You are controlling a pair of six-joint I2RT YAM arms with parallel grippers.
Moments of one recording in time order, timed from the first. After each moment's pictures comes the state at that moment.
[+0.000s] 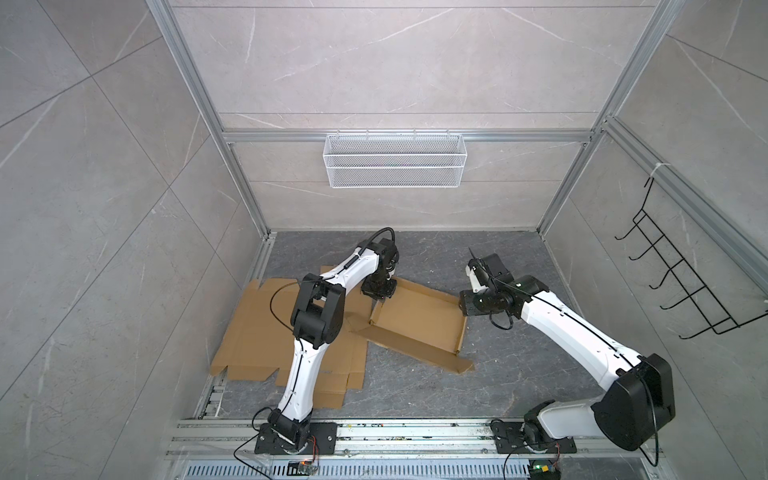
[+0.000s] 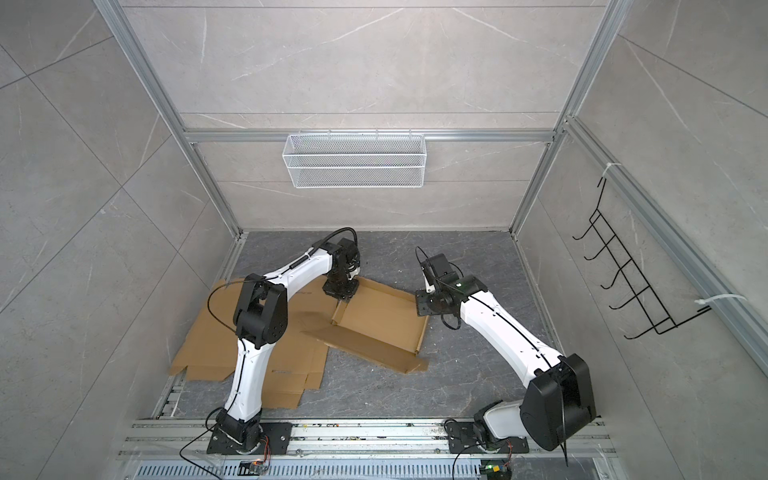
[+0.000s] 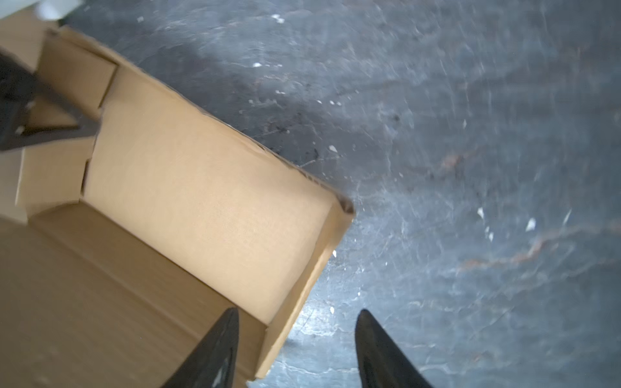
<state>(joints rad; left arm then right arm) -0.52 2.28 1.93 -1.18 0.09 -0.08 0.45 1.41 1.18 -0.84 0.03 0.23</state>
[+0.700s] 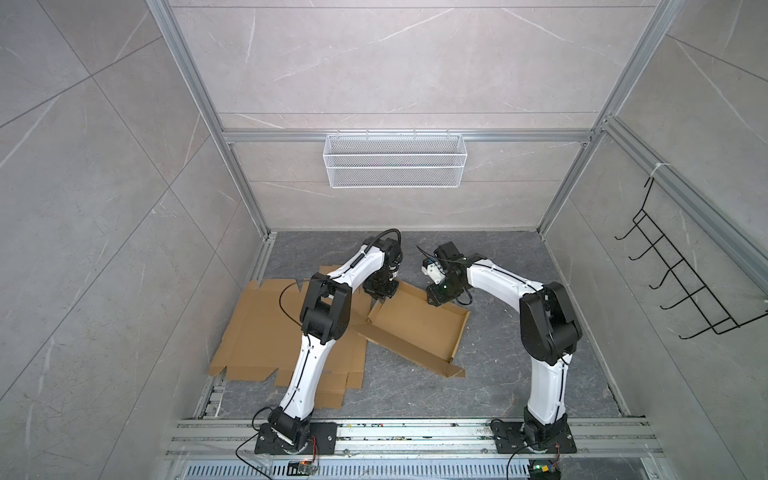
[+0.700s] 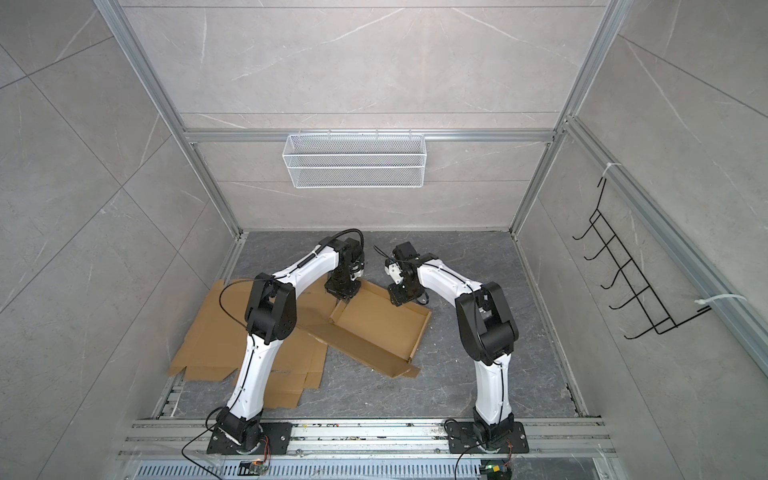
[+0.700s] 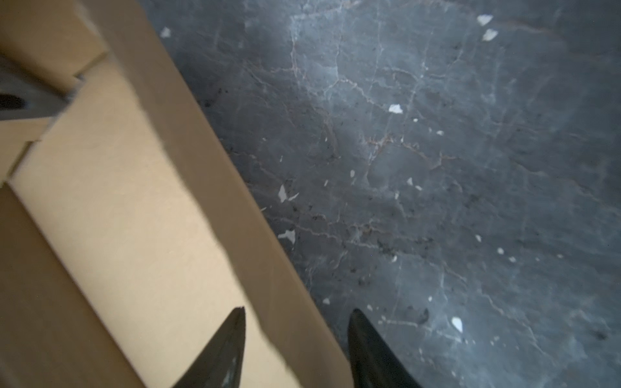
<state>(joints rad) -0.53 2.36 2.07 -1.29 0.06 -0.03 0.45 2.02 1.53 -0.78 -0.15 -0.06</state>
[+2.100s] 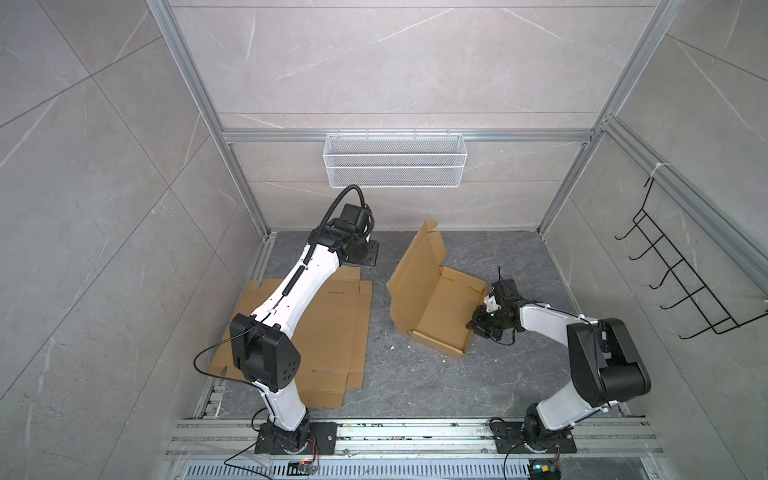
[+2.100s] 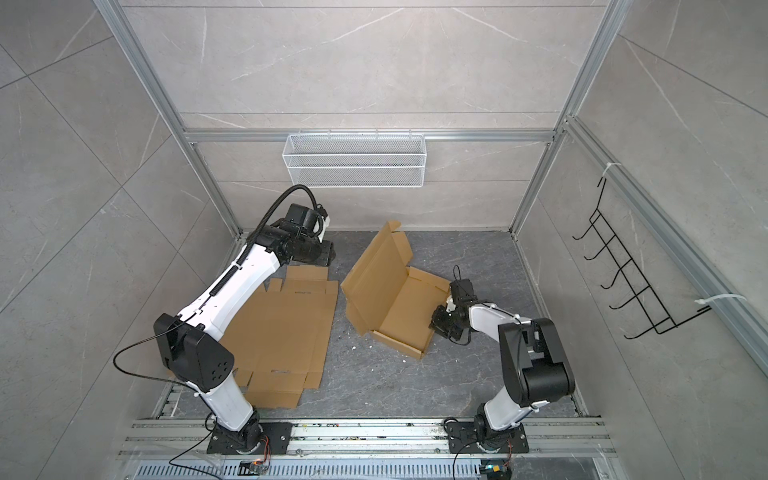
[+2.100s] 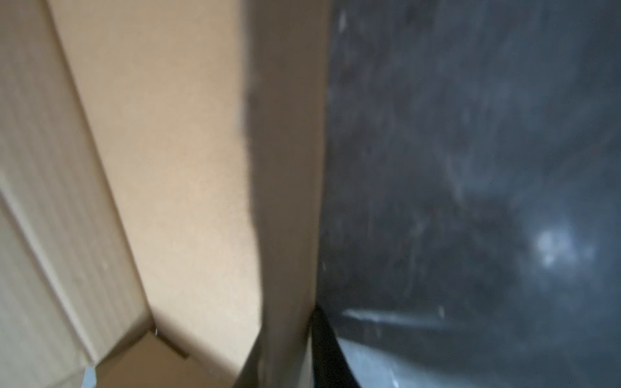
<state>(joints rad) -0.44 1.73 1.76 -0.93 -0.03 -0.19 0.15 1.57 0.74 -0.37 -0.40 0.69</state>
